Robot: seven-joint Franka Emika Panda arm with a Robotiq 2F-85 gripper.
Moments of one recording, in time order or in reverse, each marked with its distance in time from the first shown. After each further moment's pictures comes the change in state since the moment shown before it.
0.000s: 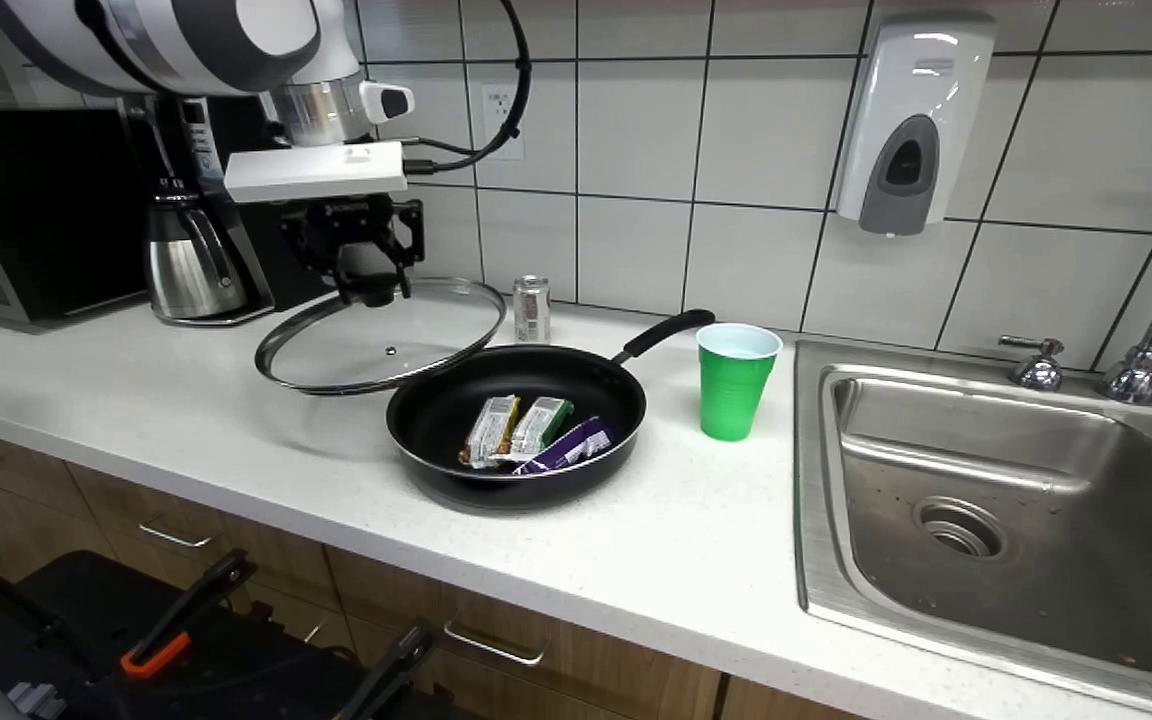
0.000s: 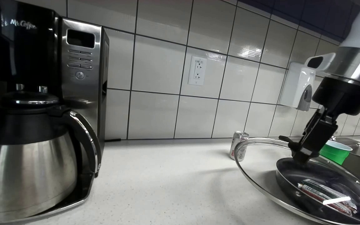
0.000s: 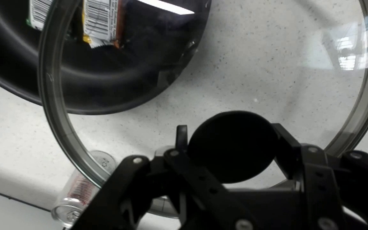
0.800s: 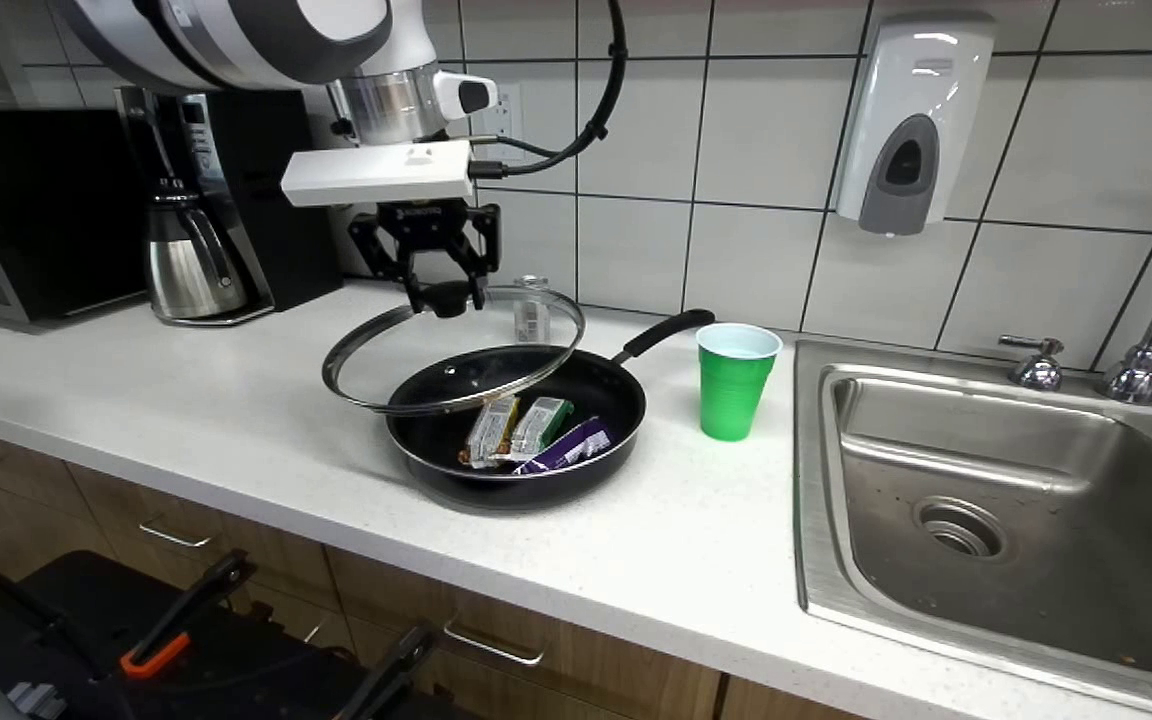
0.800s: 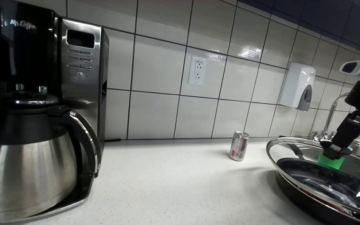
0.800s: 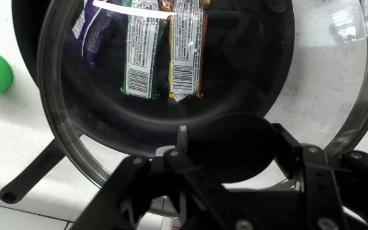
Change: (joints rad) arm -0.076 -0.071 -0.156 -0.060 -0.098 0.000 0.062
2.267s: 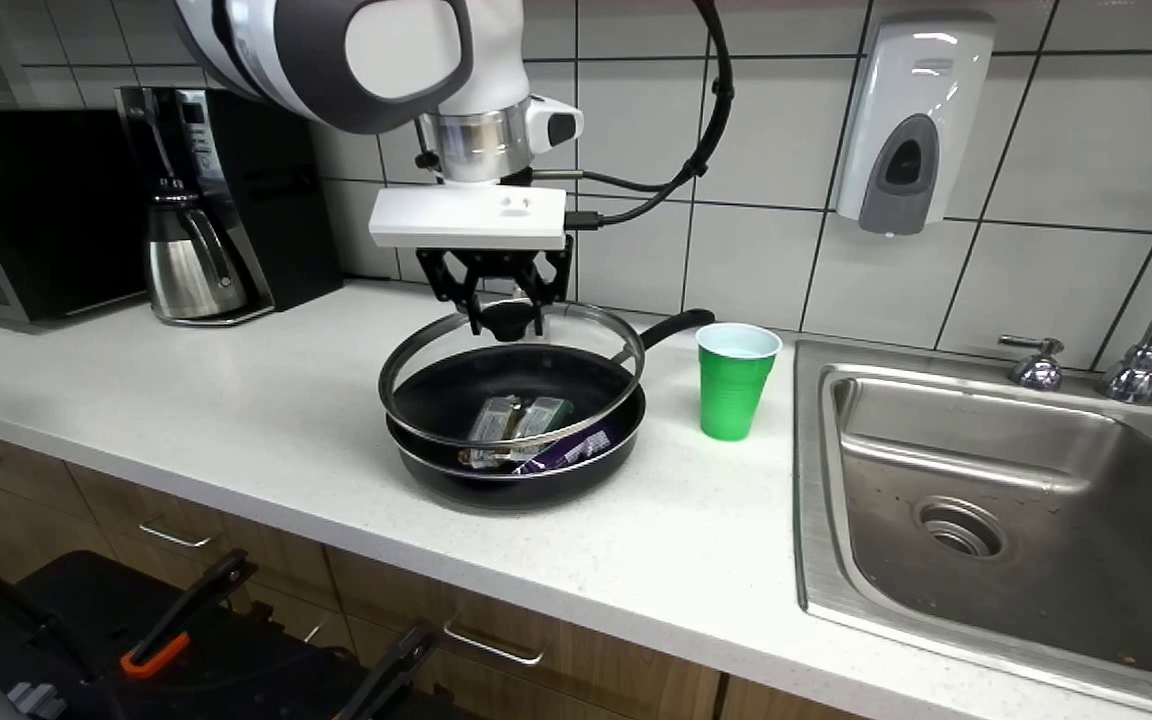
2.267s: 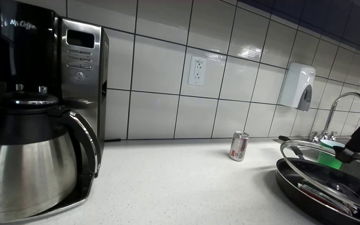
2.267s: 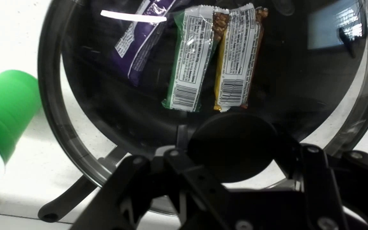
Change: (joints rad) arm 0.053 0.056 -0.228 -0.006 0.208 0.095 -0.330
